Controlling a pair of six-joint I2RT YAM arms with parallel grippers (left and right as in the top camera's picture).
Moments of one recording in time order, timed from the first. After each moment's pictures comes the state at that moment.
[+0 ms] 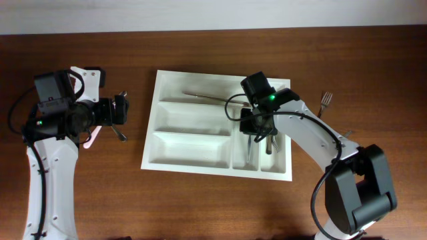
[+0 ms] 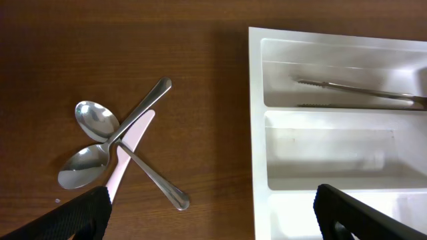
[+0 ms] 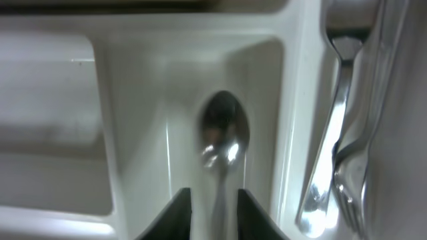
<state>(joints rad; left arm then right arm) 0.23 1.41 1.23 -0.75 0.28 0.19 0.41 1.83 1.30 -0.81 -0.03 0.52</state>
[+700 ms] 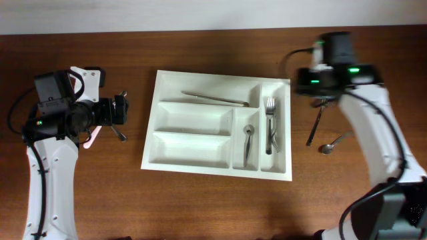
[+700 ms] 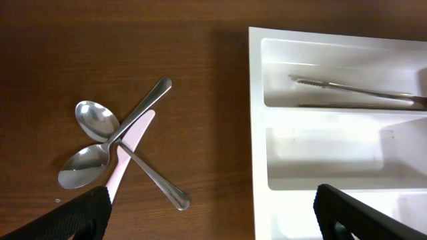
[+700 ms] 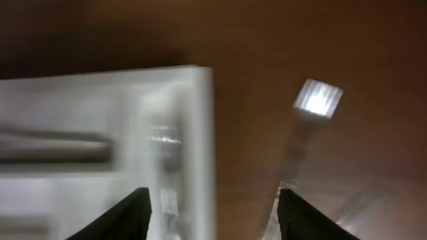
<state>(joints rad) 0.23 1.41 1.23 -0.75 0.28 0.19 -0.02 1.69 1.53 -0.94 -0.01 0.17</state>
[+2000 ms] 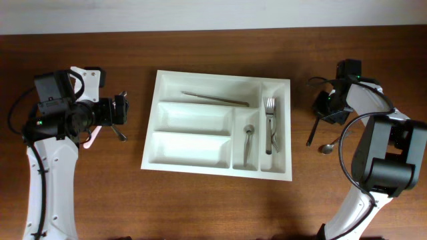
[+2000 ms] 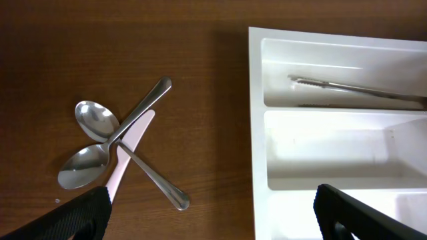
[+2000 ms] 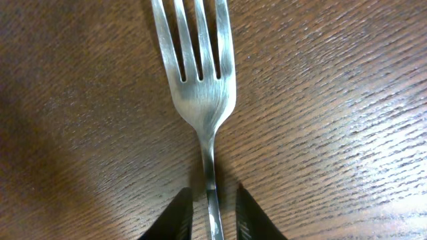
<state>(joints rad) 0.23 1.41 1.23 -0.75 0.28 0.19 -0.21 2.08 1.42 -0.75 -0.06 0.37</state>
